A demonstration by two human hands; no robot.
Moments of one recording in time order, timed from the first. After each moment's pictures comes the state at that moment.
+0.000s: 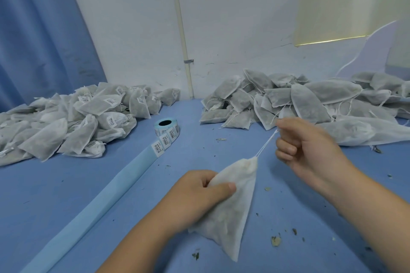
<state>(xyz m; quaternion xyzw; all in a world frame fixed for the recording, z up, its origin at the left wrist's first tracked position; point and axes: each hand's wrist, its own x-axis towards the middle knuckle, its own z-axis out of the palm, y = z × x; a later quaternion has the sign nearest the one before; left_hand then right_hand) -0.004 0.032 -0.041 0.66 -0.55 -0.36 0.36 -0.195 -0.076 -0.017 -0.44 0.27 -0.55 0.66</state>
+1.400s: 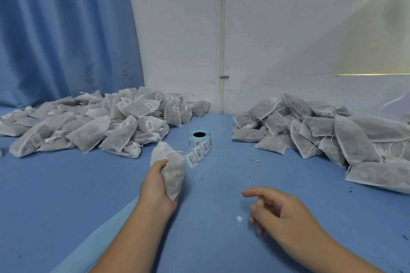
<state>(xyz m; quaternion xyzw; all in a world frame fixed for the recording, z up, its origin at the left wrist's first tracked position) 0.108 0.021 -0.044 0.40 -0.02 -0.44 0.80 -0.123 -0.025 -0.061 -0.77 0.30 -0.32 0.46</state>
